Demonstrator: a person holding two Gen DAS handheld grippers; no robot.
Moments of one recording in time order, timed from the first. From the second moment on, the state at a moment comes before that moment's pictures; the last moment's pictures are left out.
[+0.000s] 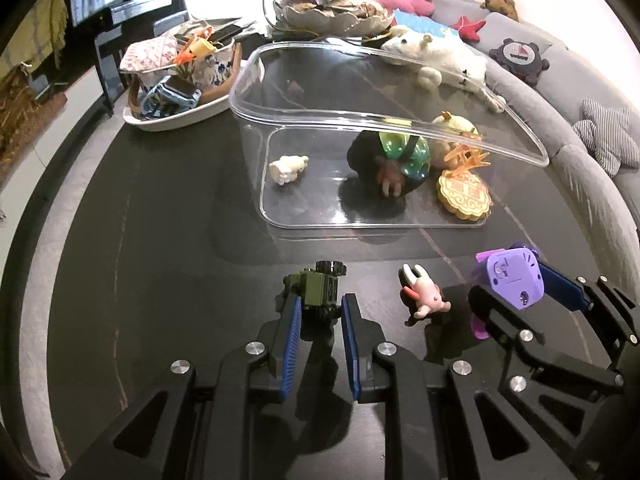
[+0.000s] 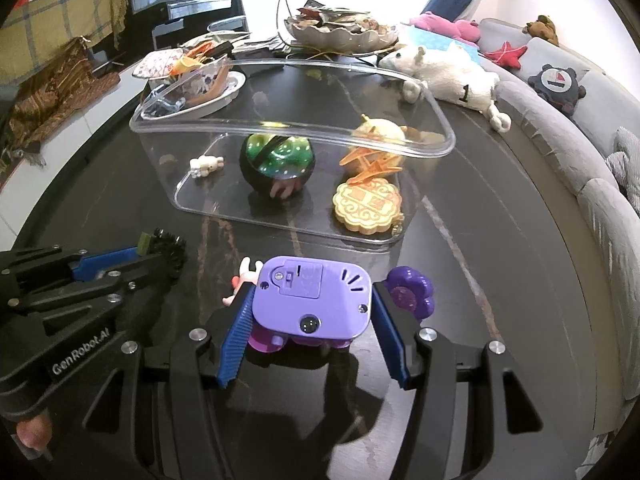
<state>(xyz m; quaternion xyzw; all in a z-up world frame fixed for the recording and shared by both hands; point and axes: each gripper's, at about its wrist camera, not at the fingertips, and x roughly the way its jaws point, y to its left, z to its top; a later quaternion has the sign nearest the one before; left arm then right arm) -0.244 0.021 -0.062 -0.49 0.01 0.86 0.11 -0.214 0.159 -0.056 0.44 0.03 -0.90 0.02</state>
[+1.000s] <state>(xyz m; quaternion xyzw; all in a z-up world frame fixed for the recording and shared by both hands) -0.279 0.026 -0.073 -0.50 0.01 0.86 0.10 -0.226 0.159 -0.066 0.45 0.03 -0.89 0.04</state>
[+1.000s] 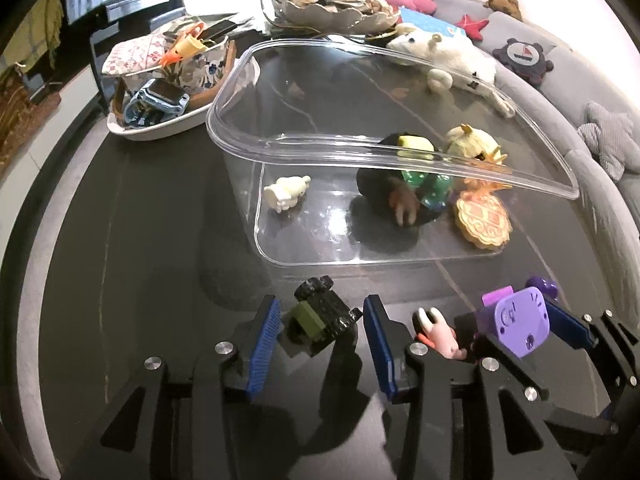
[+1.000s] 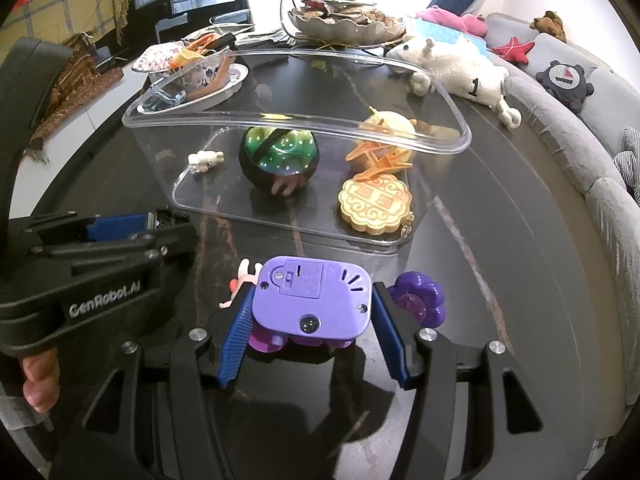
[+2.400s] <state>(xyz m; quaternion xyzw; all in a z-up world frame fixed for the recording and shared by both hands) -0.227 0.030 -0.032 -0.46 0.04 0.88 0.11 -0.210 0.162 -0.033 0.41 0.01 -0.91 0.03</state>
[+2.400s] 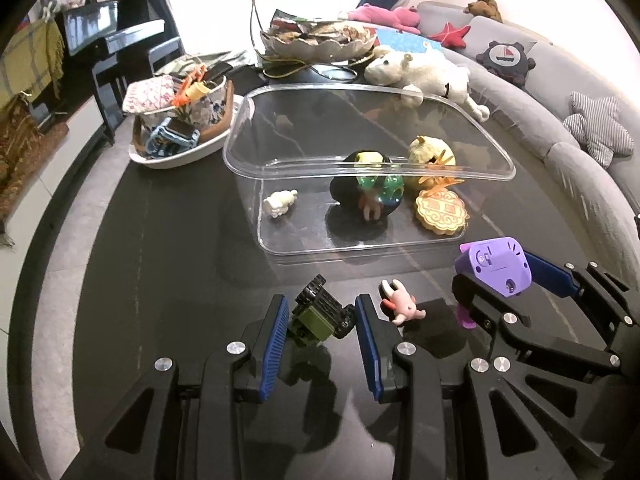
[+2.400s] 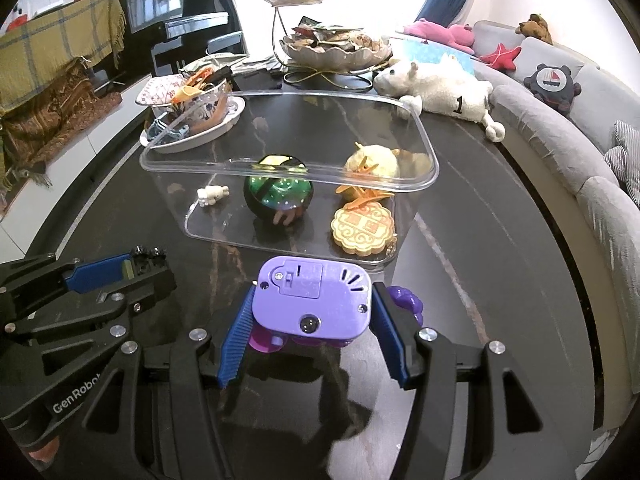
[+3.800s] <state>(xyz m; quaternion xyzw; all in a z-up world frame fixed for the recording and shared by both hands) -0.145 0.043 0.071 -0.37 0.05 0.93 0.06 -0.139 0.169 0.067 0.32 0.01 -0.95 0.01</state>
